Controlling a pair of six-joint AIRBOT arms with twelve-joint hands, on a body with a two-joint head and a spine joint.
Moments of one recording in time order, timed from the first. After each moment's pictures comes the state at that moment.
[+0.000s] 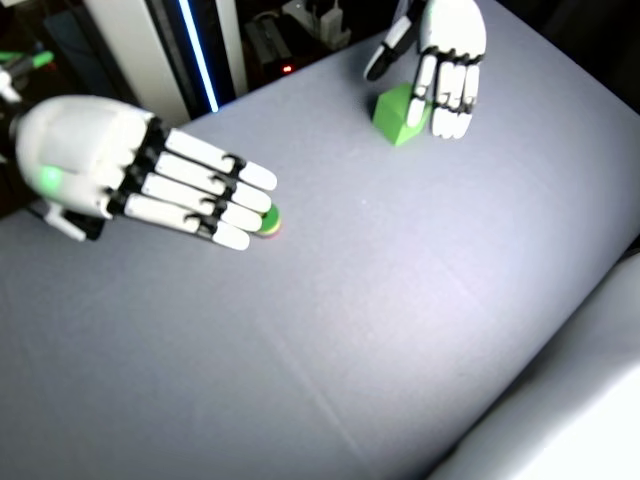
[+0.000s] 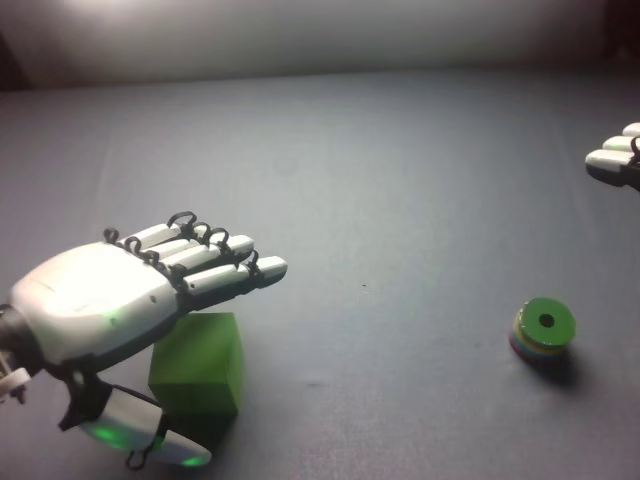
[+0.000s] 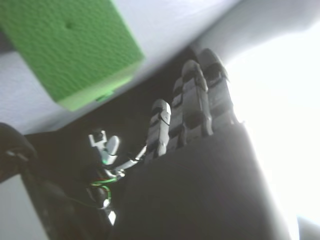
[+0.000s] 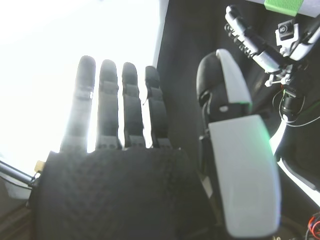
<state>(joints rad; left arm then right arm) 0.89 -0.94 1.00 0.04 -0.82 0.86 -1.14 -0.82 0.98 0.12 1.34 -0.79</state>
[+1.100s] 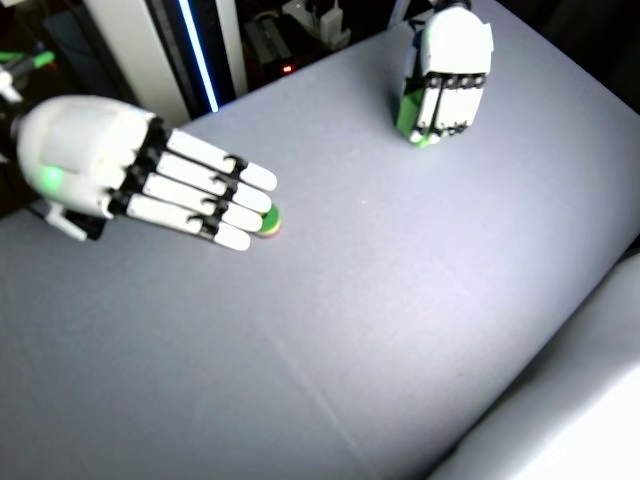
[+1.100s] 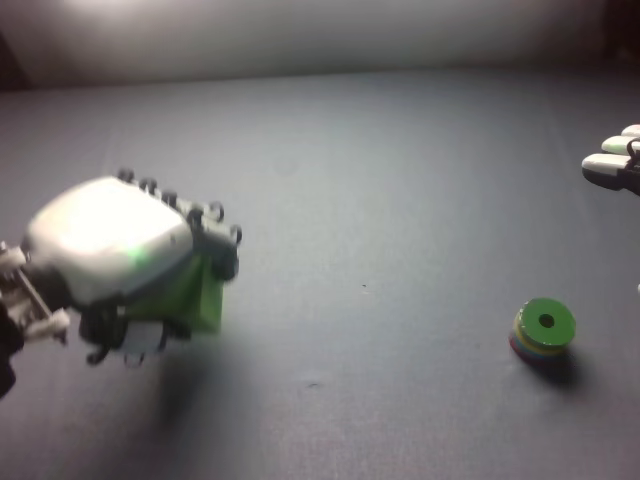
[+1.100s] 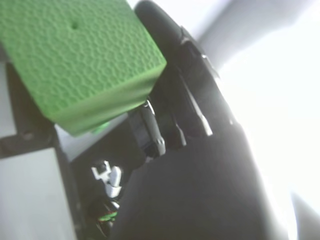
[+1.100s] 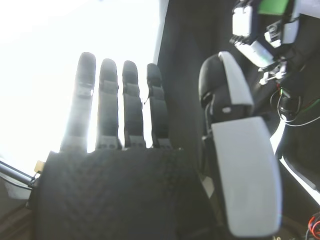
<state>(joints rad) 0.73 -0.97 1.03 -0.13 -0.77 1.15 -1.14 -0.82 0.98 0.12 1.34 -0.79</state>
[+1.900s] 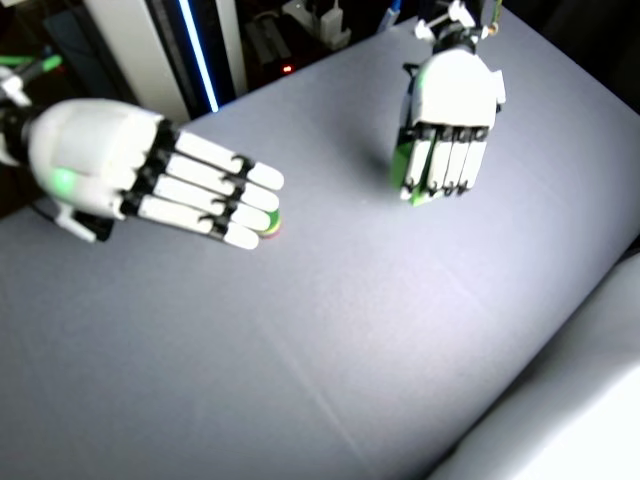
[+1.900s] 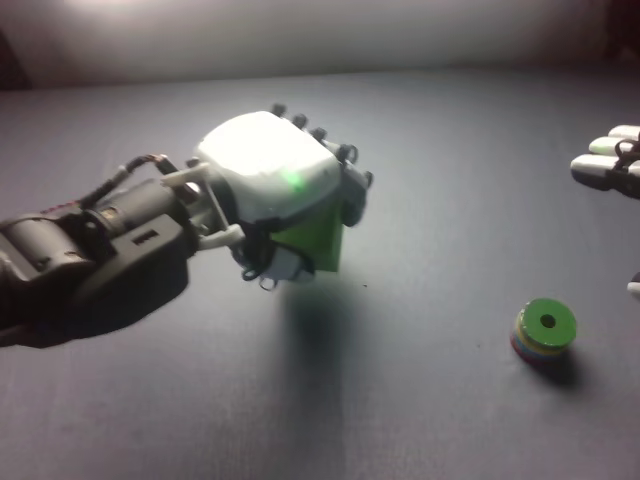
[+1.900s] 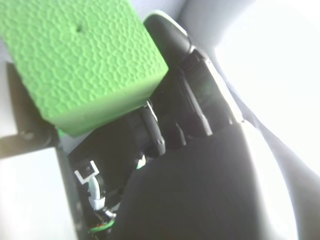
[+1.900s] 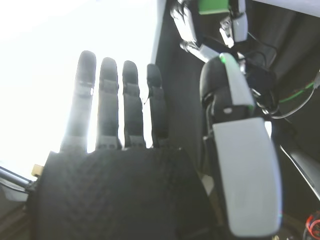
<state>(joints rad) 0.46 -1.28 1.26 -0.01 -0.49 1.15 -1.11 -0.84 1.00 0.10 1.33 -0.79</state>
